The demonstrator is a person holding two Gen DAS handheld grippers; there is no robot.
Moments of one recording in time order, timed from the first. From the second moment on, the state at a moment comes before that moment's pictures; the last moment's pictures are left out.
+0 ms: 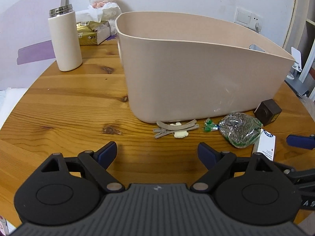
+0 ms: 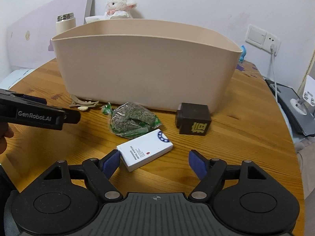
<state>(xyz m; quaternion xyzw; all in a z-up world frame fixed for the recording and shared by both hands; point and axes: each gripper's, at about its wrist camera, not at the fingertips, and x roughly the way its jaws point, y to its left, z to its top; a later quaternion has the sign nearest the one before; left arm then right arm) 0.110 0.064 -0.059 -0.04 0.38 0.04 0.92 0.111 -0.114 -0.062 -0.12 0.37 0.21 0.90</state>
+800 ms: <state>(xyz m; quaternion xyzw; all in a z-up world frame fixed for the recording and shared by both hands) 0.150 0.044 -0.069 -0.02 0.37 0.06 0.93 0.134 -0.120 -0.074 -0.08 0.35 0.22 0.91</state>
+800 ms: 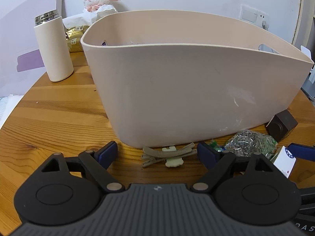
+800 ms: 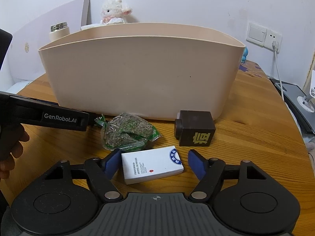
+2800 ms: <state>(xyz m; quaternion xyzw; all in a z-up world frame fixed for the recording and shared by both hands) 0.093 0.038 0.068 0.01 0.22 0.00 0.97 0.122 -0.130 0.064 -0.08 0.17 0.18 0.97</state>
